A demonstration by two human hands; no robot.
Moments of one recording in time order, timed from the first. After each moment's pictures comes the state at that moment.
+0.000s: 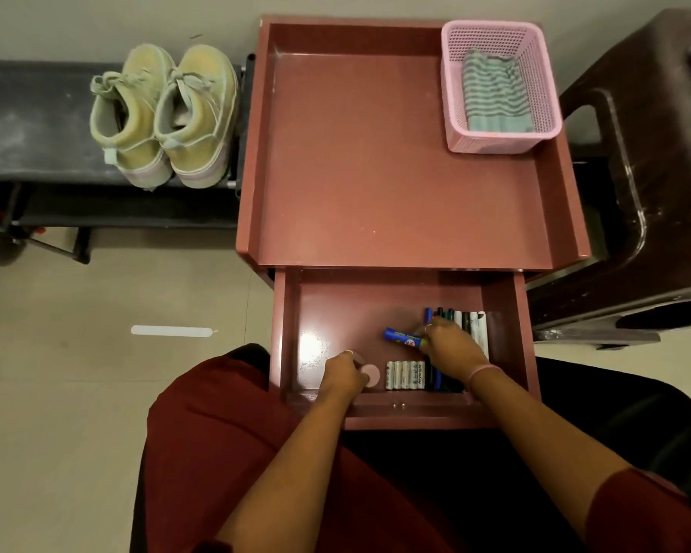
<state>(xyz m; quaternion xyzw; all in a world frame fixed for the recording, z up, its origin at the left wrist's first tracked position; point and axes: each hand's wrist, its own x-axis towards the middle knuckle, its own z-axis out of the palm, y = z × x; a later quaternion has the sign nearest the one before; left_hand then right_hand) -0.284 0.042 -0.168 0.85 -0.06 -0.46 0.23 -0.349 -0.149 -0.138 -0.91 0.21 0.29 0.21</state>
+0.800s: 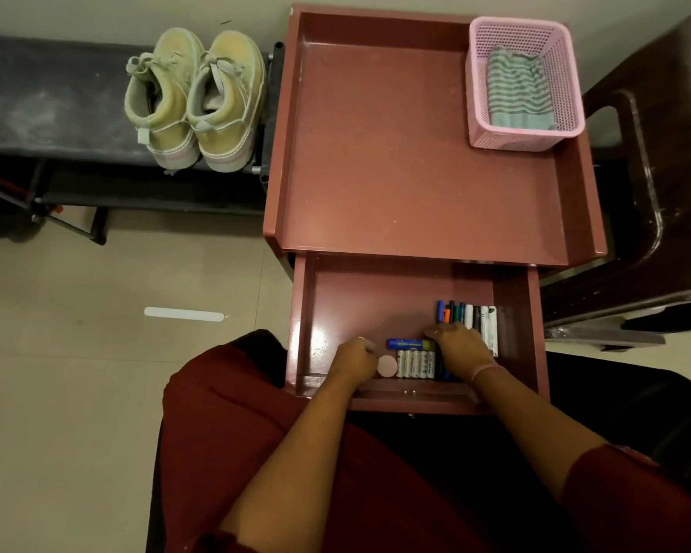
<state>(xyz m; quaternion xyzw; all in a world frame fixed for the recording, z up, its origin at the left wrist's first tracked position) -0.279 0.050 -0.140 0.84 -0.08 -0.47 0.26 -0.362 -0.137 -0.143 -0.93 0.12 0.33 0.07</state>
